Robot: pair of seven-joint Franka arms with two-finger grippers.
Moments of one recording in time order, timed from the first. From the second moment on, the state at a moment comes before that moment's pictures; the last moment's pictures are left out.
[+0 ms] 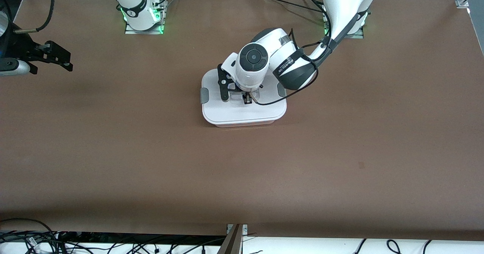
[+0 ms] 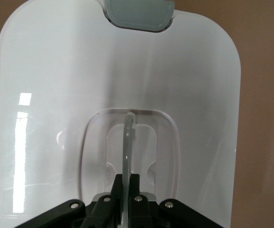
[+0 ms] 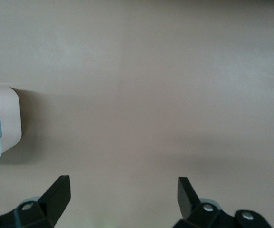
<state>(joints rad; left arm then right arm) -0.35 0.70 -0.55 -1.37 0.15 1.91 0.55 0.25 0.01 -0.20 -1.55 -0.01 1.54 -0.06</state>
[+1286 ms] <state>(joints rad) 0.12 0.31 -0.53 -1.34 0.16 1.42 0.53 0.25 0.01 -0.21 -1.55 -0.01 1.54 -0.06</state>
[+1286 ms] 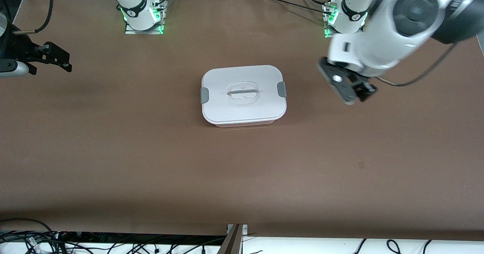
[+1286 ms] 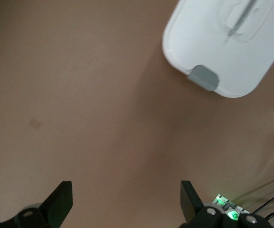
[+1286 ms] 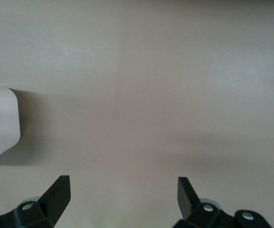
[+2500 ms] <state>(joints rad) 0.12 0.18 -0.19 -1.39 0.07 1.48 0.17 0.25 0.03 -0.21 -1.55 -0.01 1.55 -0.06</state>
